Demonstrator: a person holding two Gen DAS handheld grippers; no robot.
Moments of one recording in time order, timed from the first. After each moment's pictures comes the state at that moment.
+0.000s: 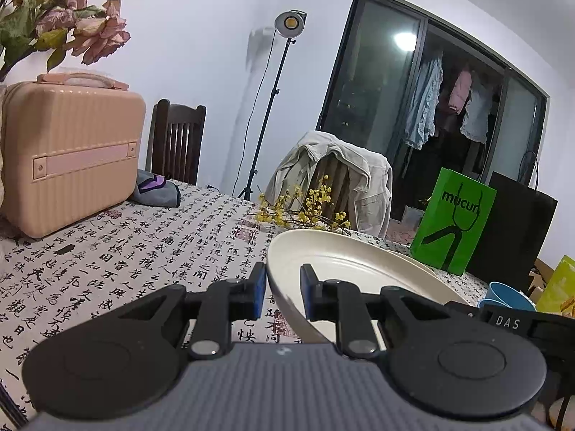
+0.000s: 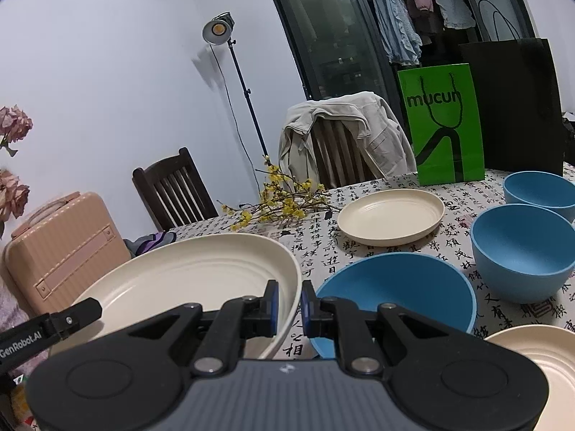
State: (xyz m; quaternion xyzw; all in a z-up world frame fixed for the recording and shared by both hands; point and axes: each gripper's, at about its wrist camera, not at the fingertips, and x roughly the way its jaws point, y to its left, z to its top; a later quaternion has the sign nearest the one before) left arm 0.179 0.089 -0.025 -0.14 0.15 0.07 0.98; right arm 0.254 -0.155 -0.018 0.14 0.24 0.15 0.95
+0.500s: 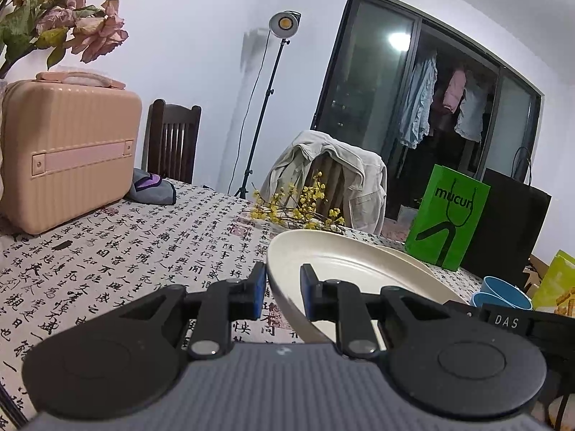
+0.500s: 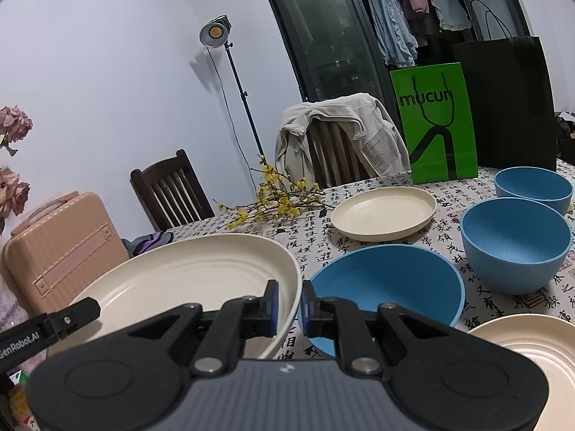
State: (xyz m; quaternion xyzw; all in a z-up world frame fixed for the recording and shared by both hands) left arm 0.171 0.085 -0.031 -0.14 0.15 0.06 0.98; right arm 0.243 -0.162 -0.023 0.14 0.24 0.15 0.95
